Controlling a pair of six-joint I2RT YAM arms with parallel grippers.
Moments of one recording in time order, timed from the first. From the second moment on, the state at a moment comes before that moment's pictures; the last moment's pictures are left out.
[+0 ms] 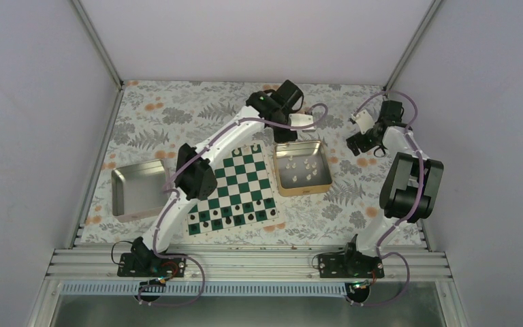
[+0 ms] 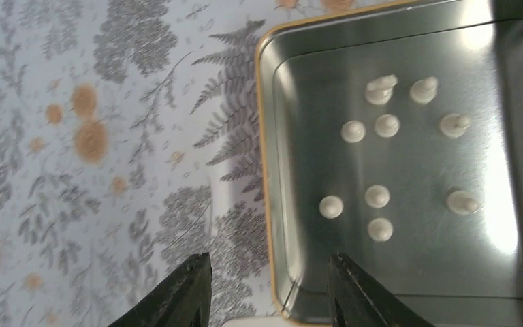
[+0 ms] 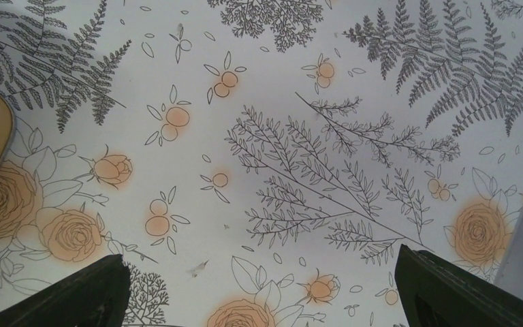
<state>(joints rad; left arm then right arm) -0.78 2.44 2.57 -1.14 0.13 0.72 -0.24 1.76 1.23 -0.52 -0.20 -0.75</state>
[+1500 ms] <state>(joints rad) -0.89 2.66 2.55 -0.92 0.39 0.67 -0.25 1.76 1.23 -0.54 -0.21 -0.75</state>
